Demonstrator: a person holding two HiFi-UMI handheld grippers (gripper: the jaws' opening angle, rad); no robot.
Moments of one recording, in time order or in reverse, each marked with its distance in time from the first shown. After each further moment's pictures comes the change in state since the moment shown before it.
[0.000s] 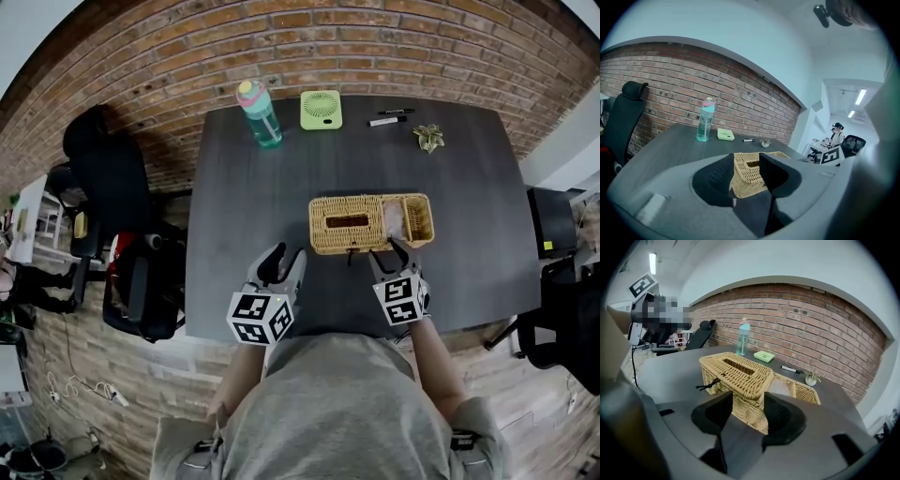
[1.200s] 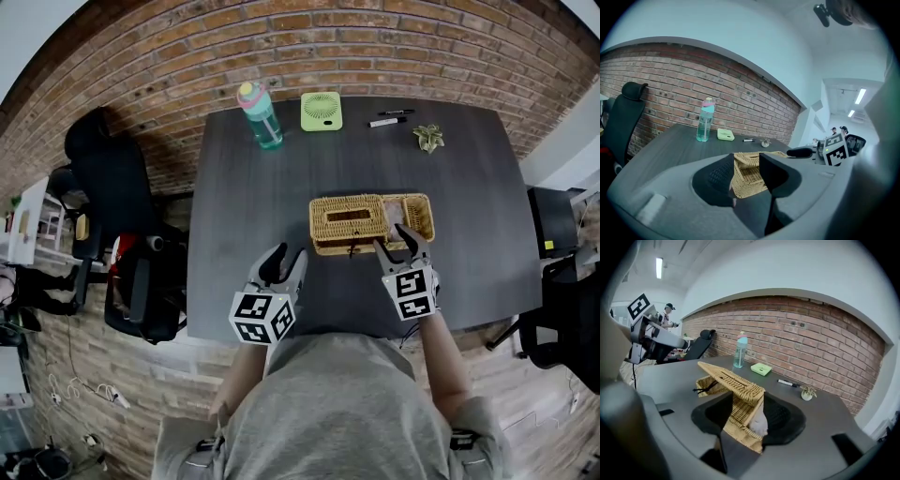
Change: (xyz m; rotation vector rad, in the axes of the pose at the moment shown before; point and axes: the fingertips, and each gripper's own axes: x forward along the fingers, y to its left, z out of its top) left arm 0.001 -0.001 -0.001 0.007 -0.001 0.001; right arm -0.016 -0.022 0.047 -0.009 -0.118 -0.002
